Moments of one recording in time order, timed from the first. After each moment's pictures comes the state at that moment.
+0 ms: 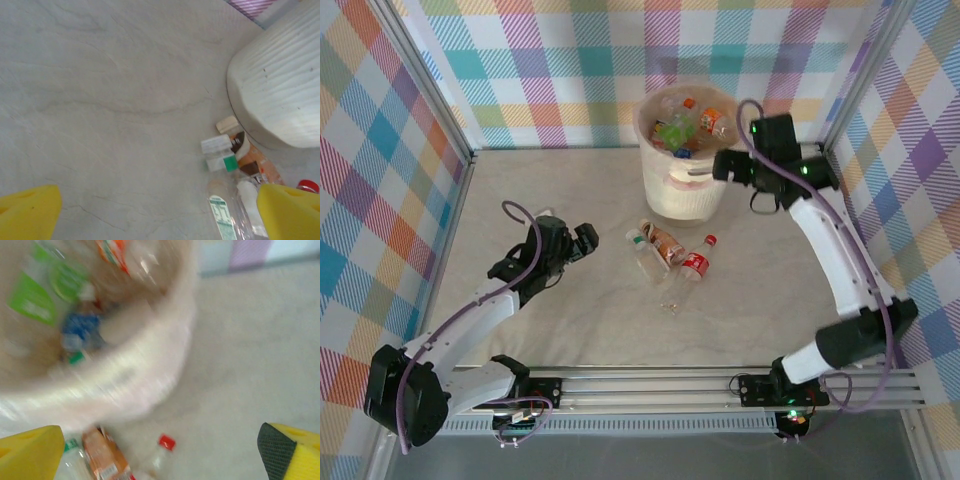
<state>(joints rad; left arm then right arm) -0.48 1.10 0.76 -0.34 -0.19 -0.79 0.33 1.45 1.65 -0.96 0.17 0.38</state>
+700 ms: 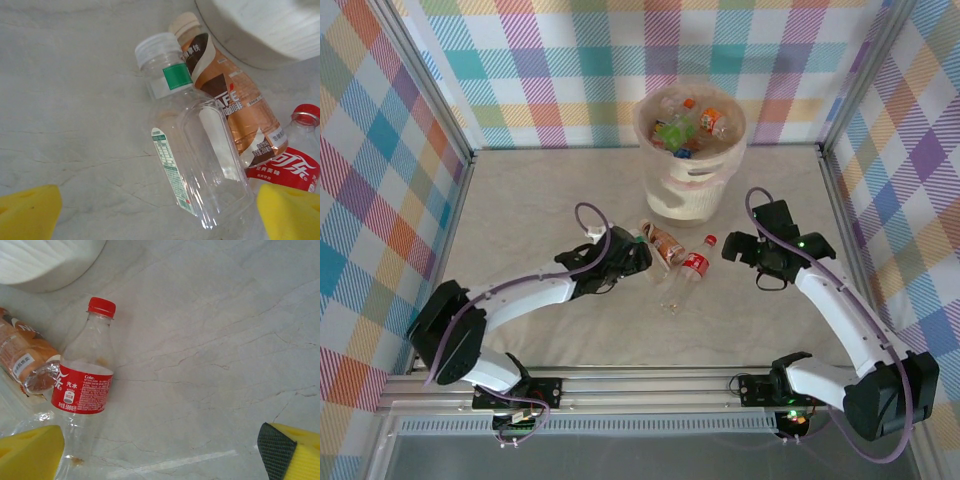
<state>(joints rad) -0.81 1.48 0.92 -0.32 -0.26 -0.97 0.33 1.12 0.98 -0.91 0.09 0.60</state>
